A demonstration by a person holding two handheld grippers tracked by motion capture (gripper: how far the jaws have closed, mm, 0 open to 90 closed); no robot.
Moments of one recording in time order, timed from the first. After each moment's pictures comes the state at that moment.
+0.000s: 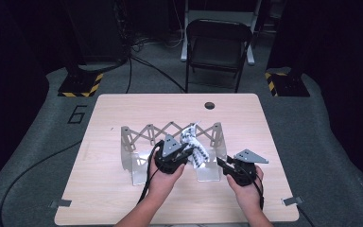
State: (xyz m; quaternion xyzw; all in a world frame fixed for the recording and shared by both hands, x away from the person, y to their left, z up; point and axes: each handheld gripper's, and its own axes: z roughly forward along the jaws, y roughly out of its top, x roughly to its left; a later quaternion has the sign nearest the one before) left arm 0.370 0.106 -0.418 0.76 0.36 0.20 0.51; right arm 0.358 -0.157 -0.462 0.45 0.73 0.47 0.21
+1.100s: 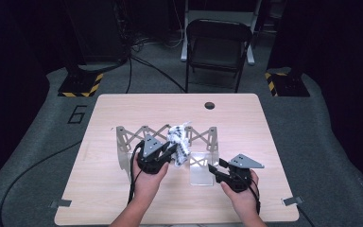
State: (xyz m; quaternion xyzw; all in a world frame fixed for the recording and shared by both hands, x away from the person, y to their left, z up) left arm 0.360 0.144 -0.402 0.73 0.39 0.23 0.51; right arm 0.341 -0.141 -0.458 0.42 0.74 0.49 0.19
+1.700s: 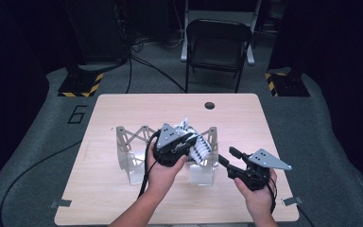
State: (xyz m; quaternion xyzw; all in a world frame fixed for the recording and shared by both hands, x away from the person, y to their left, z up) left arm 0.366 0.095 -0.359 0.73 0.33 0.19 0.56; right arm 0.320 -0.169 -0.394 0.39 0.69 0.57 0.23
